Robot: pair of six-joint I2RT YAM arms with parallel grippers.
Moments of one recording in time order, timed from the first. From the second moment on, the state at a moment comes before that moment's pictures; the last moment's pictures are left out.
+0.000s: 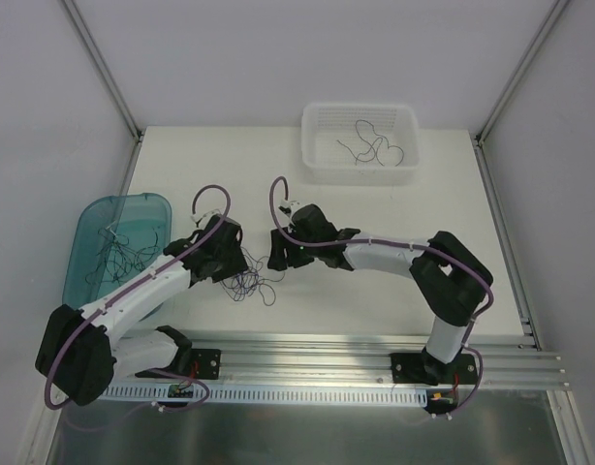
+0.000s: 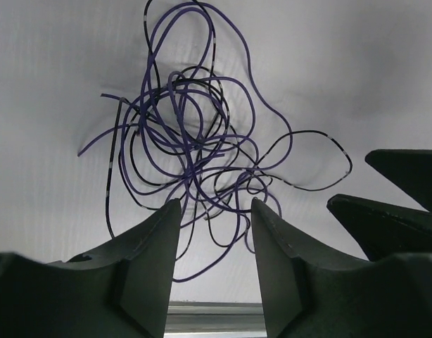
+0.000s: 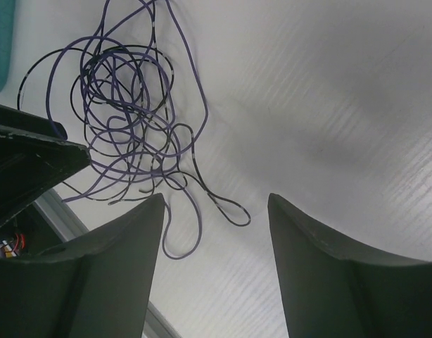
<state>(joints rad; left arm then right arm) -0.54 1.10 0.70 -0.62 -0.18 -0.86 0.90 1.78 1.07 -0.03 -0.17 0.54</state>
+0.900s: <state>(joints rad) -0.52 1.18 0.69 -0.62 -0.30 -0.84 0.79 1.15 1.05 -0.45 0.10 0.37</state>
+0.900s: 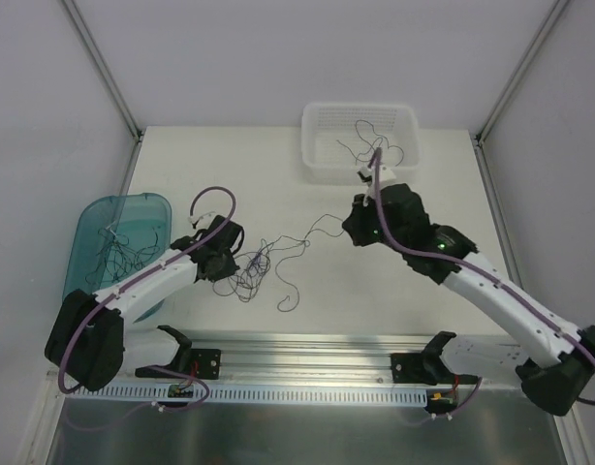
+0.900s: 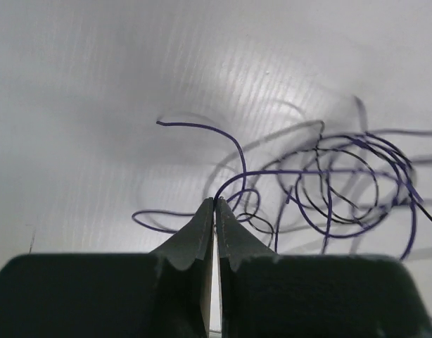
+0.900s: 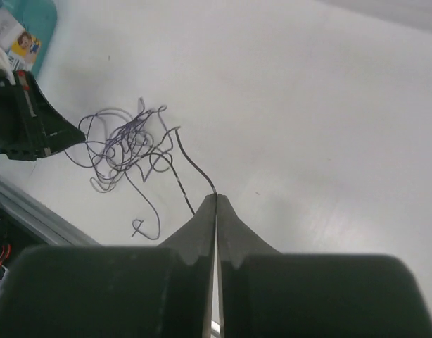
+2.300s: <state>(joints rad) -0.52 1.42 0.72 -0.54 -0.27 -0.82 0.72 0.61 1.62 -0.78 0.28 0.15</state>
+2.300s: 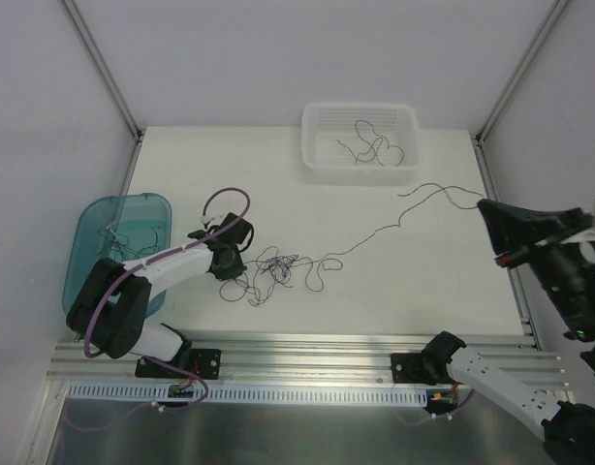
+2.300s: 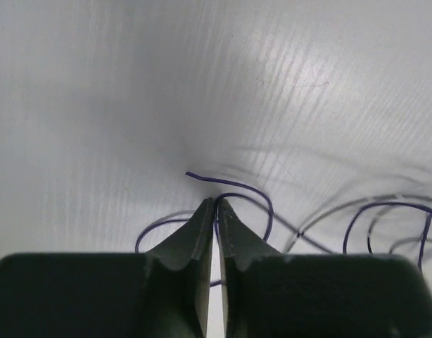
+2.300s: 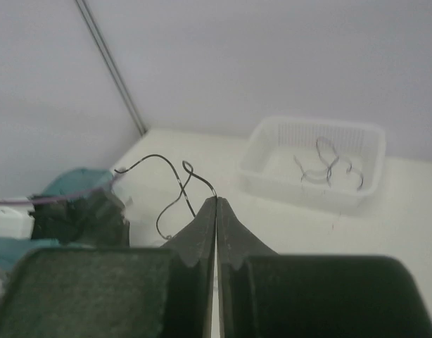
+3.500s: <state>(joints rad) -0.77 1.16 0.72 -0.50 -0.08 -0.77 0.93 1.32 0.84 -0.34 -0.31 0.24</state>
